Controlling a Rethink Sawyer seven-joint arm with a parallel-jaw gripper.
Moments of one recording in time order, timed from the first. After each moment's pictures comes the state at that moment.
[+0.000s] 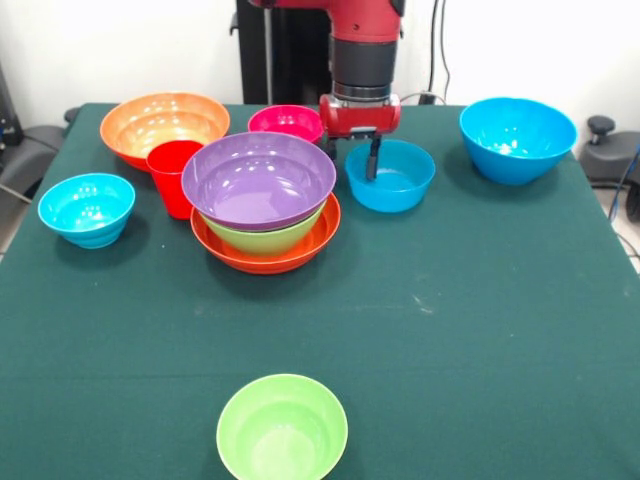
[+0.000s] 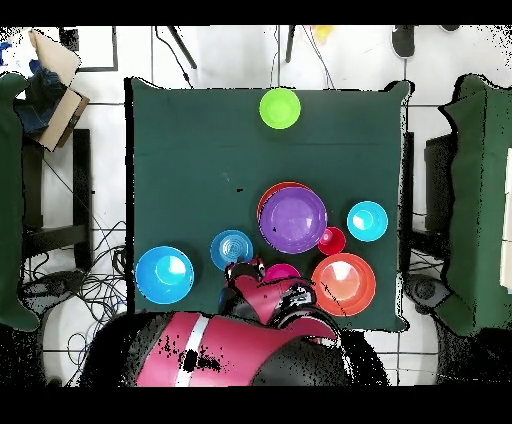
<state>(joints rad) -0.14 -0.37 -0.14 1.97 -0.49 -0.33 1.82</state>
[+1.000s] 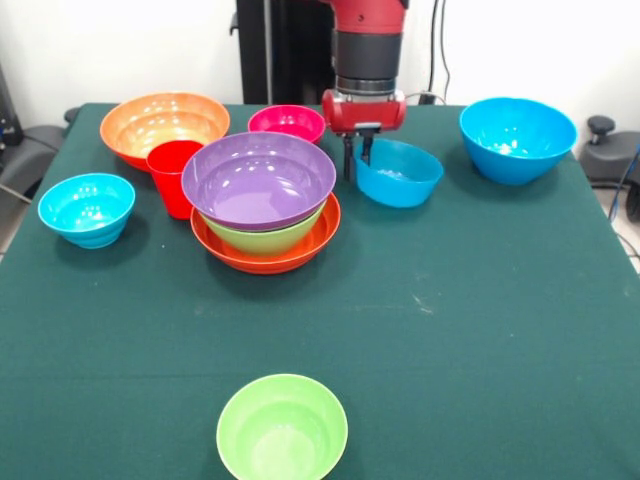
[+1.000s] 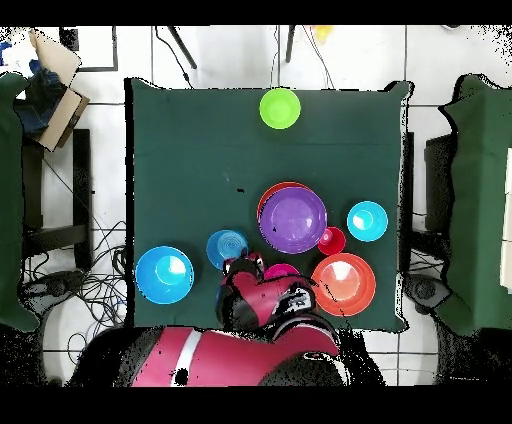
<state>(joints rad) -0.14 -0.45 -0.12 1.98 -0.49 -0.32 1.83</state>
